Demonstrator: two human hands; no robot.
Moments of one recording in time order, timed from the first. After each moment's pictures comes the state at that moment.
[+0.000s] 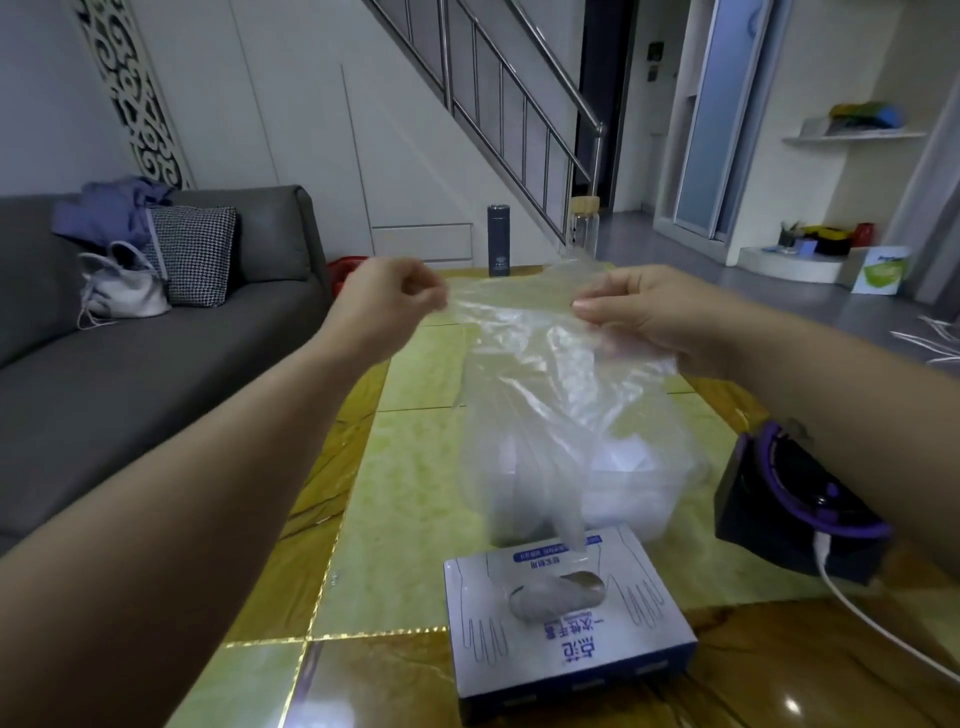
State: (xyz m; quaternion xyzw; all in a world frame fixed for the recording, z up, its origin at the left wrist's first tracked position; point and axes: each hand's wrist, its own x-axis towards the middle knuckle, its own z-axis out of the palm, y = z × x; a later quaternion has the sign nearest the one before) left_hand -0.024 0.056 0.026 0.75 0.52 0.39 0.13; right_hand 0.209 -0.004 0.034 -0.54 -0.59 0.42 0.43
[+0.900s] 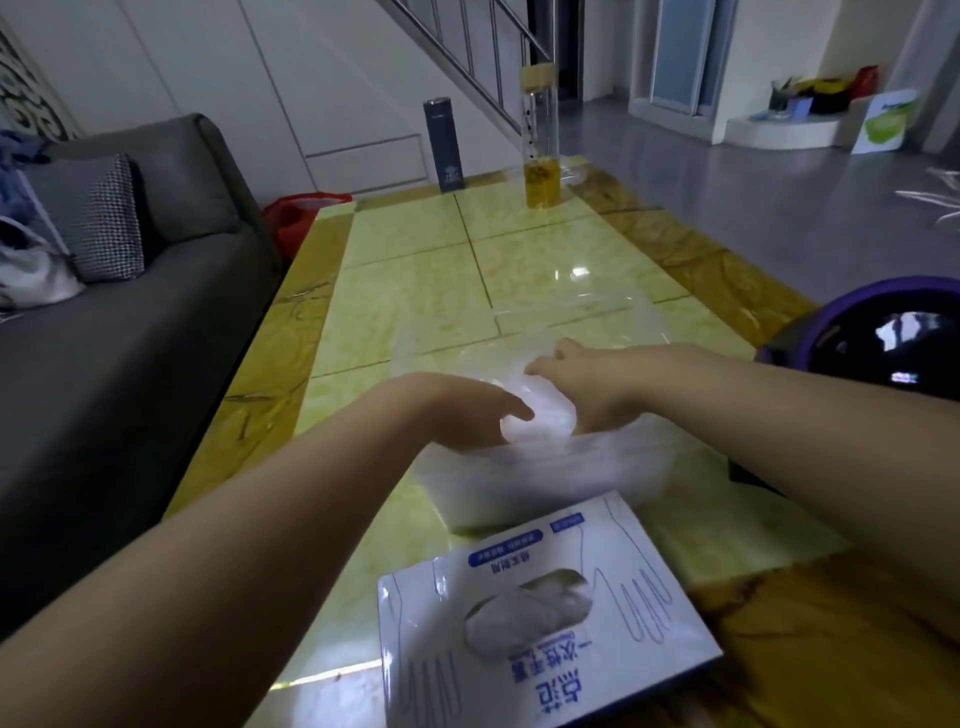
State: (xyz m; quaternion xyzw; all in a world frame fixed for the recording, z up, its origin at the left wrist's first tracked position) left_hand 0.089 0.098 -0.097 0.85 0.43 -0.27 0.13; right_hand 0.240 0.079 -0.116 -0.63 -0.76 0.15 -0.11
